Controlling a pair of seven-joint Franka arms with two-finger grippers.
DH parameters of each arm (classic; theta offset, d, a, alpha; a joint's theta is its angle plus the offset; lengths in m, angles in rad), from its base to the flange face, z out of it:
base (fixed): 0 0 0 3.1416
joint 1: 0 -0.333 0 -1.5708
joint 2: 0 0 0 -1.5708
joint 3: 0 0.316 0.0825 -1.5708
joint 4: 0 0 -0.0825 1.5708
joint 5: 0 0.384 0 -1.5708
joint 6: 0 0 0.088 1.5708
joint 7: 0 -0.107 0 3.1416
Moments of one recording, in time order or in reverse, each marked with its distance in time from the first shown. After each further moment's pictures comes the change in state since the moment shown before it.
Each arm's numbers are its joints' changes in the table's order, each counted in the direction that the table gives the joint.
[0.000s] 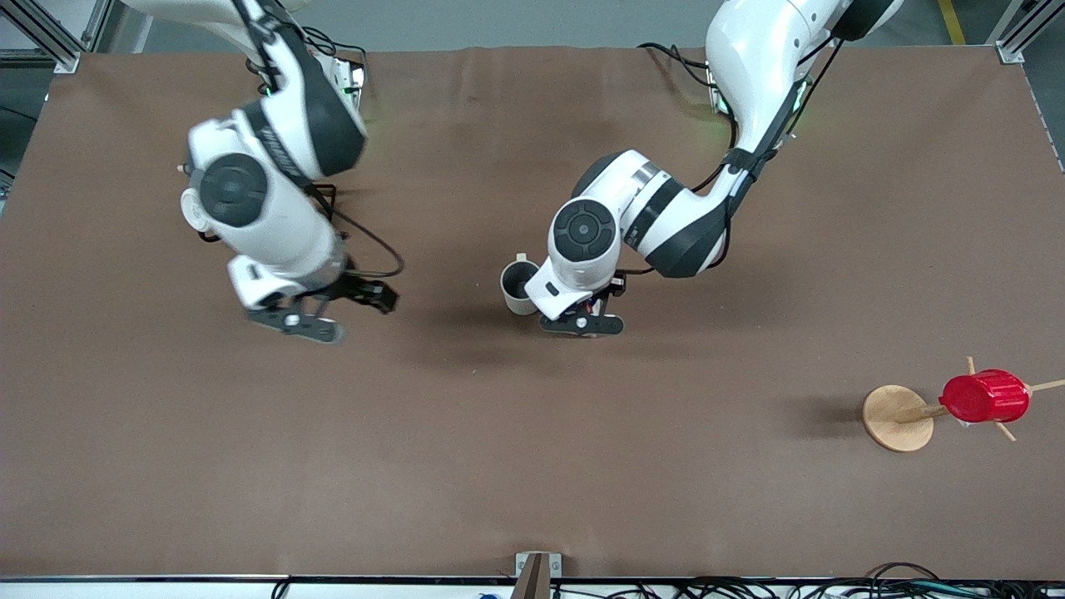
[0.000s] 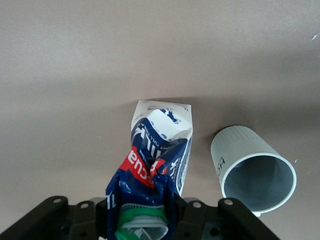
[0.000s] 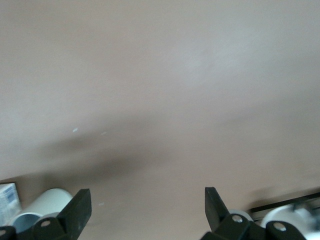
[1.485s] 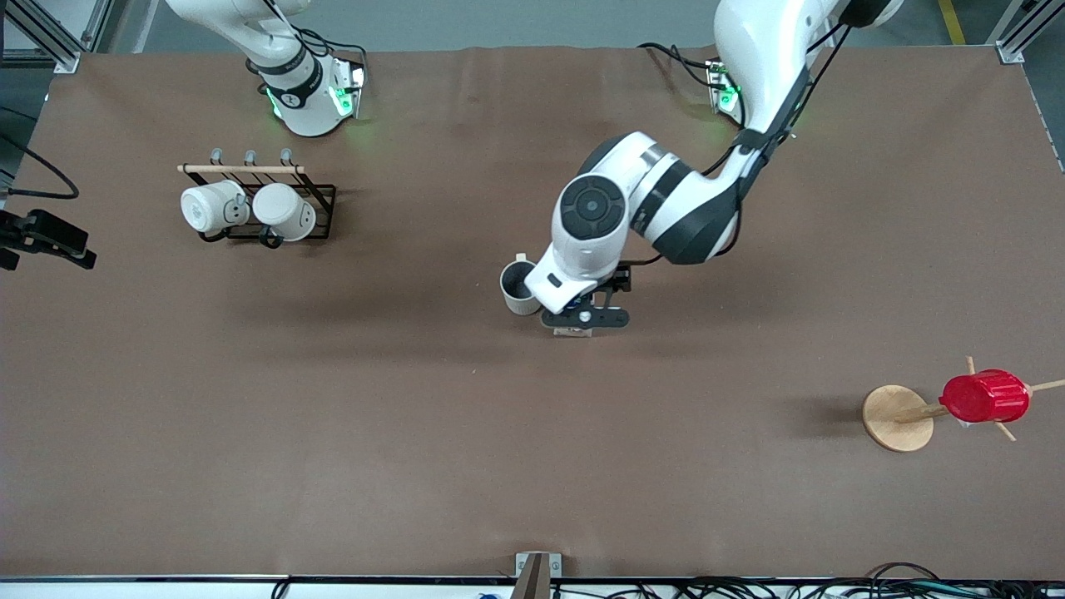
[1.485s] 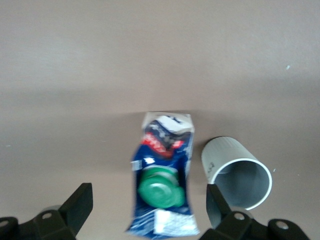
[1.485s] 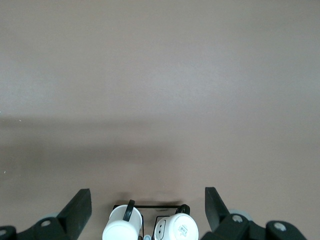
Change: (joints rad) left arm -0.028 0.103 0.007 0.047 0.001 -0.022 0.046; right arm 0.110 0.149 -0.363 -0.171 0.049 0.268 0.735
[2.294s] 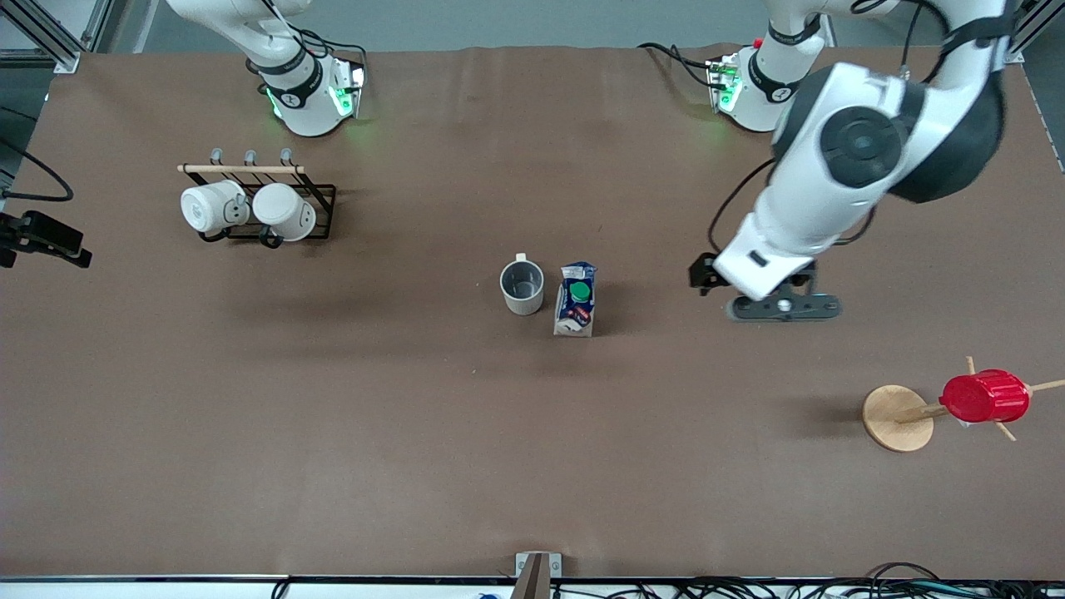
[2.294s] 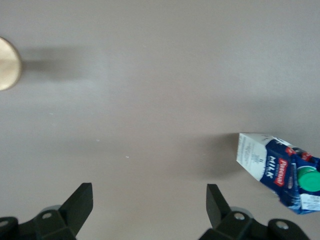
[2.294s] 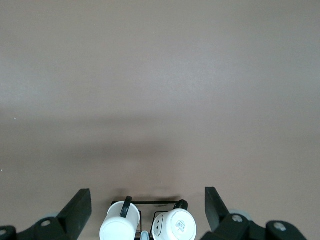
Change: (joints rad) left arm -0.326 0.374 0.002 0.276 -0.020 0.003 -0.308; right arm 0.034 -0.002 0.015 0.007 0.000 0.010 0.002
